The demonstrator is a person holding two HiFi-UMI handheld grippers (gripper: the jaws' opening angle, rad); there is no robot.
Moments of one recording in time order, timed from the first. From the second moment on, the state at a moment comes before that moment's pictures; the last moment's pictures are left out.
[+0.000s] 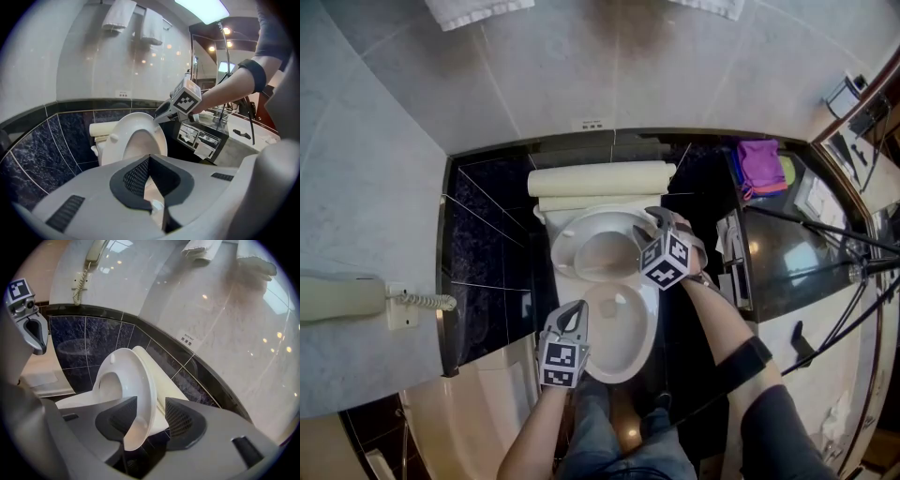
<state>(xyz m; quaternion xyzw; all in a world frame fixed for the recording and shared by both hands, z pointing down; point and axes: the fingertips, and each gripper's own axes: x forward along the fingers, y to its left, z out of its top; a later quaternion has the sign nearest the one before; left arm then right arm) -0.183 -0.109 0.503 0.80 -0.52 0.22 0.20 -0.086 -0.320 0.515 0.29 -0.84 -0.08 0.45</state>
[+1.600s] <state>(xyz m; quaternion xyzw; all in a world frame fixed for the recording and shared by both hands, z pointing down) -0.152 -0.010 0.588 0.75 -0.55 0.23 0.28 -0.055 -0.126 0.530 0.27 -0.84 -0.18 0.44</state>
